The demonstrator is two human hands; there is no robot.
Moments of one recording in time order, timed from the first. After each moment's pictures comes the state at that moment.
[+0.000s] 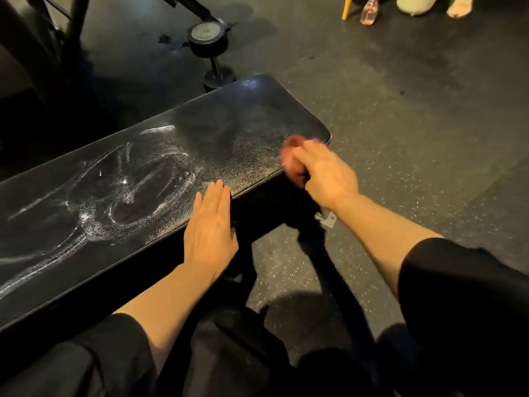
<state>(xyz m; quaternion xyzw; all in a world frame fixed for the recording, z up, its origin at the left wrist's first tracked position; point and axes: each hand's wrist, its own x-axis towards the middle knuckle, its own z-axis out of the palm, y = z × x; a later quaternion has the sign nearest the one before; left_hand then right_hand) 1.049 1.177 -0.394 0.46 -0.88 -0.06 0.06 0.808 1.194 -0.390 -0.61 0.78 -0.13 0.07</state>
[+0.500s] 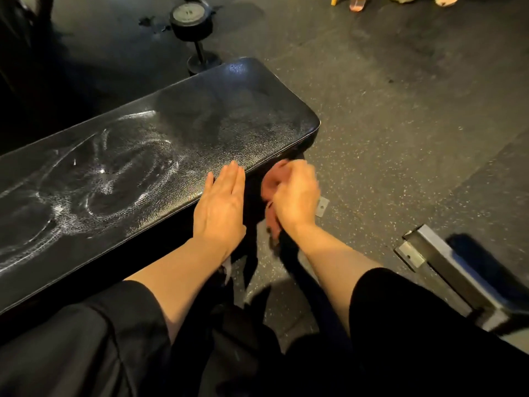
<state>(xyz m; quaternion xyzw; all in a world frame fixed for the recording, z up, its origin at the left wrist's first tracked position) 1.011 1.175 -0.392 0.42 -0.91 -0.03 -0.05 0.876 1.213 -0.418 -0.35 0.85 -0.38 0.12</state>
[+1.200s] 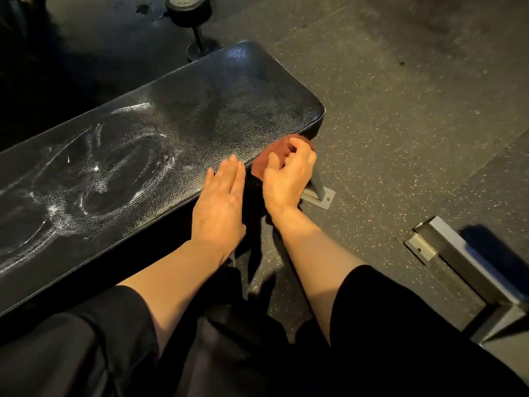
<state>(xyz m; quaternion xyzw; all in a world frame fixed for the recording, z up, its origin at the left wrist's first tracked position) 1.014 1.175 -0.401 0.39 -0.92 -0.05 -0.02 0.893 1.176 -0.423 -0.21 0.78 -0.58 0.12</state>
